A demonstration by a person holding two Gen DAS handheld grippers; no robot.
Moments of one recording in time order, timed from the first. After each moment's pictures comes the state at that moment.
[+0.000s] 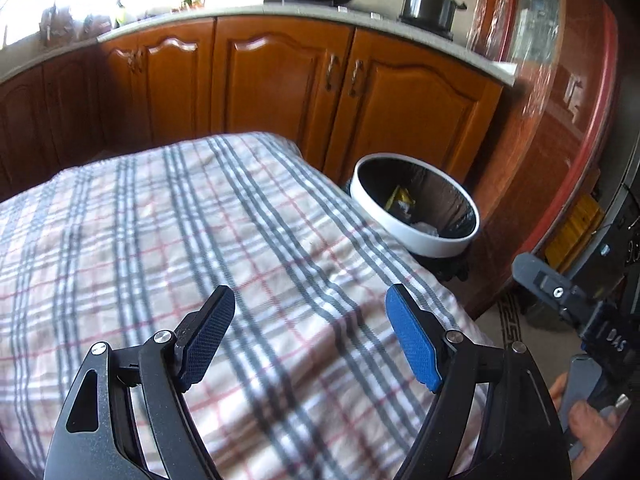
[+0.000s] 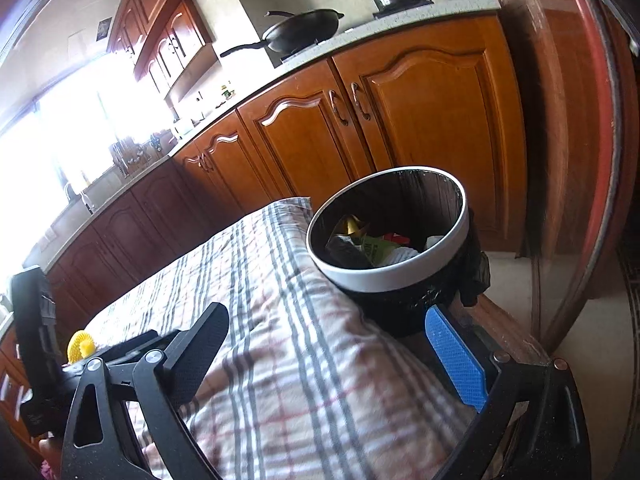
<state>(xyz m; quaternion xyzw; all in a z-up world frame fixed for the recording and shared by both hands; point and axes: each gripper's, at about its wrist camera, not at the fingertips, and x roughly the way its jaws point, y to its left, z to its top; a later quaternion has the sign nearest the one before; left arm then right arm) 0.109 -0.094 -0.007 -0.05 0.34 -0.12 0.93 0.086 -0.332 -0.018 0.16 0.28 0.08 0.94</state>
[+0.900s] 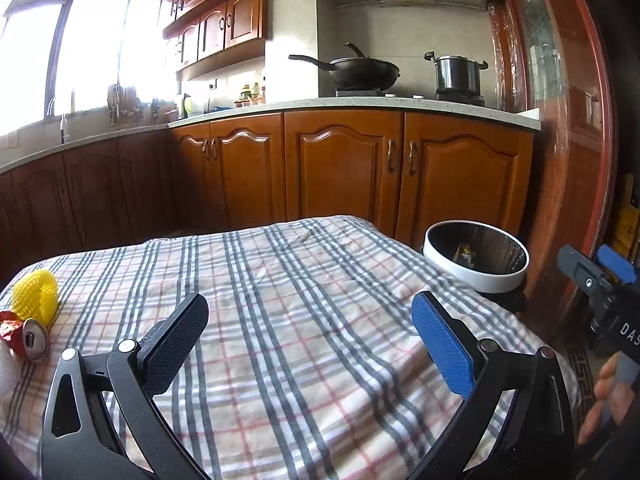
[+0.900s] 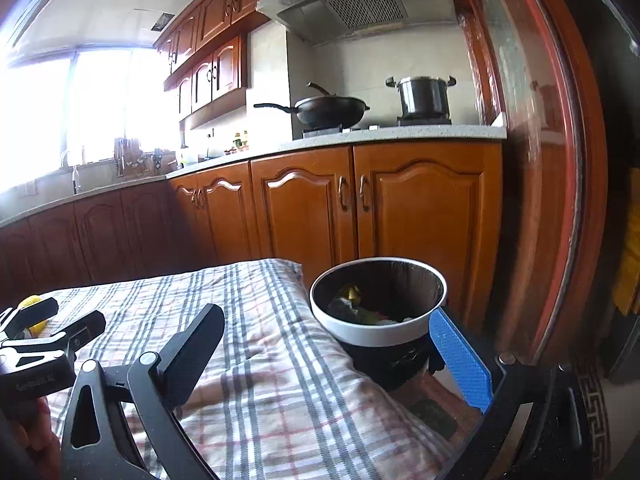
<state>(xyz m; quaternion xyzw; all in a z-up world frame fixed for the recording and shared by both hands) 0.044 -0.044 -0.001 0.00 0.18 -0.01 0.98 0.025 -0.271 -0.005 0.02 0.12 0.01 0.99</state>
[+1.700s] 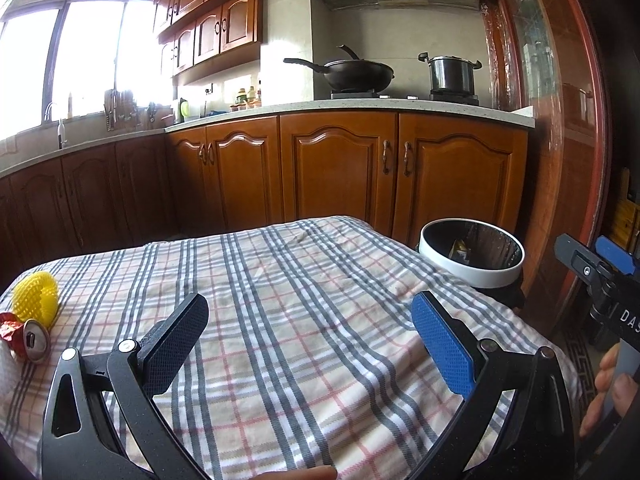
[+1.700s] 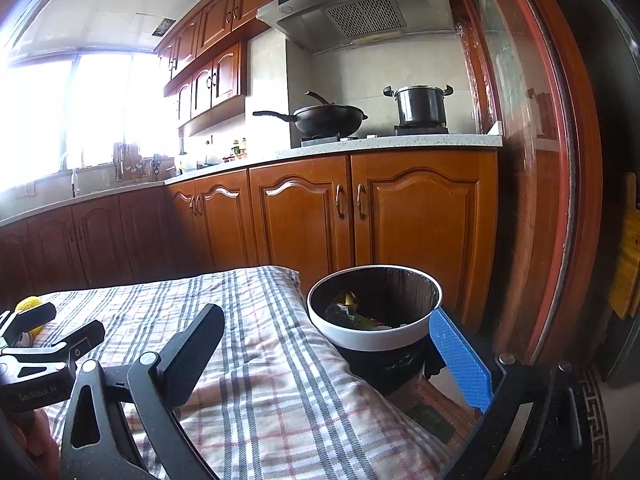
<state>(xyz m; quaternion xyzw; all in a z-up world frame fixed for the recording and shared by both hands) 0.036 -0.047 -0.002 0.01 0.17 -0.01 0.98 0.021 -0.274 -0.004 0.02 0.11 0.01 0.99</state>
